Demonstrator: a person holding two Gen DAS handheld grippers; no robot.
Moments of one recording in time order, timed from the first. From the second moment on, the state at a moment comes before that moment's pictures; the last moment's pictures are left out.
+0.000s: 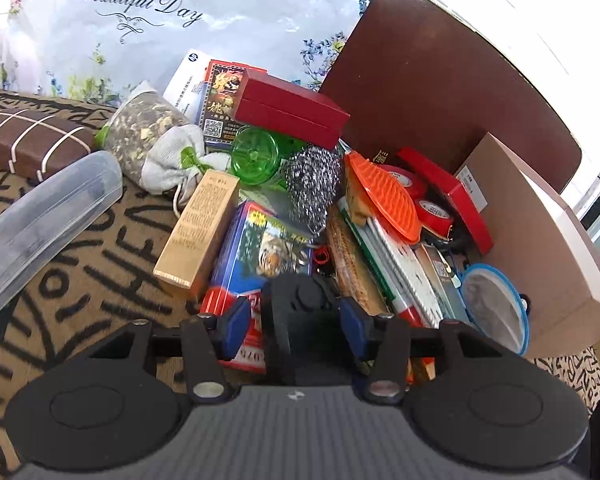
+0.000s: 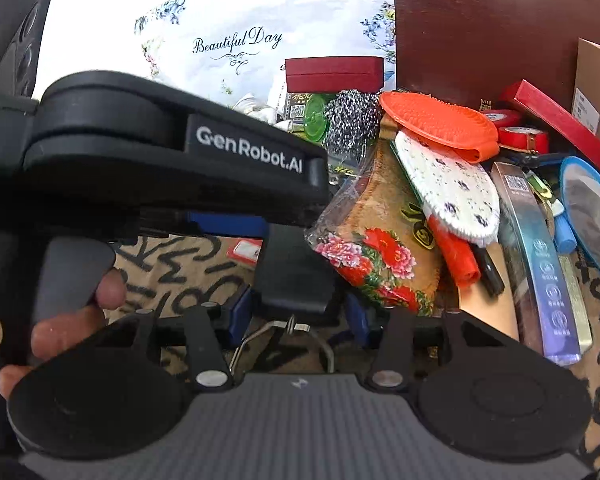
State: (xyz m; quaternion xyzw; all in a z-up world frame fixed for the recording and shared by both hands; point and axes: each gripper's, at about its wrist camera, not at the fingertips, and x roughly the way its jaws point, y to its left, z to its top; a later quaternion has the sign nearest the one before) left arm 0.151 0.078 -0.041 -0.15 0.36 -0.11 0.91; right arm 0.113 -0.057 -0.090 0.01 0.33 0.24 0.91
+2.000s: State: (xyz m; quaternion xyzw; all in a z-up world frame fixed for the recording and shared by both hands) left arm 0.027 -0.015 -0.005 -0.11 0.38 -0.16 0.90; right arm -0.018 -0.154 -0.044 -0.04 0.32 0.26 0.91
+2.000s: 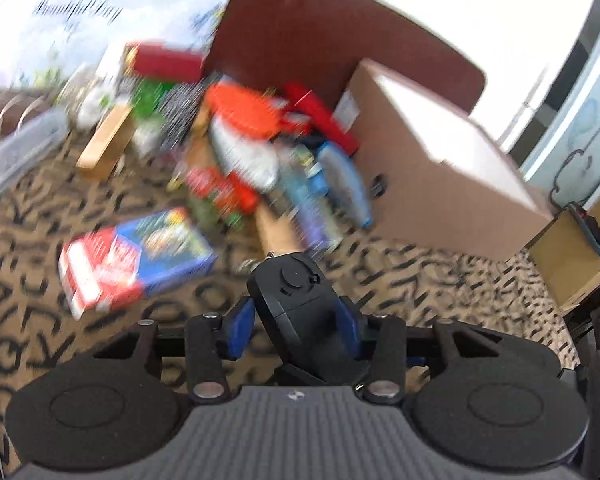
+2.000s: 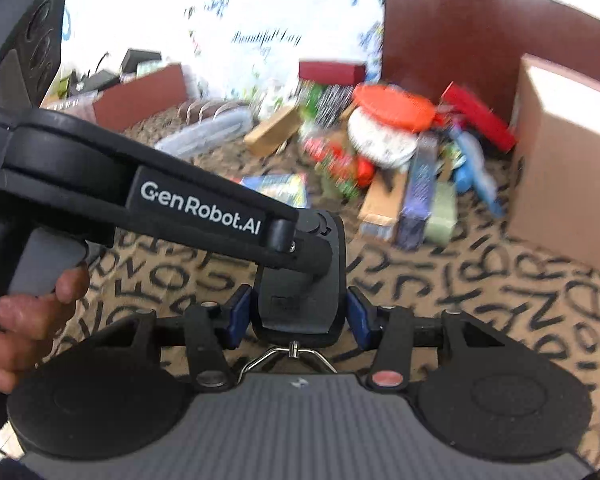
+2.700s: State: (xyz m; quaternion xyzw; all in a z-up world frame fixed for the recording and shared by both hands) left arm 0.126 -0.151 0.123 -0.09 0.24 -0.27 0.93; right arm 0.055 -0.283 0.091 -0.03 0.17 0.14 0.98
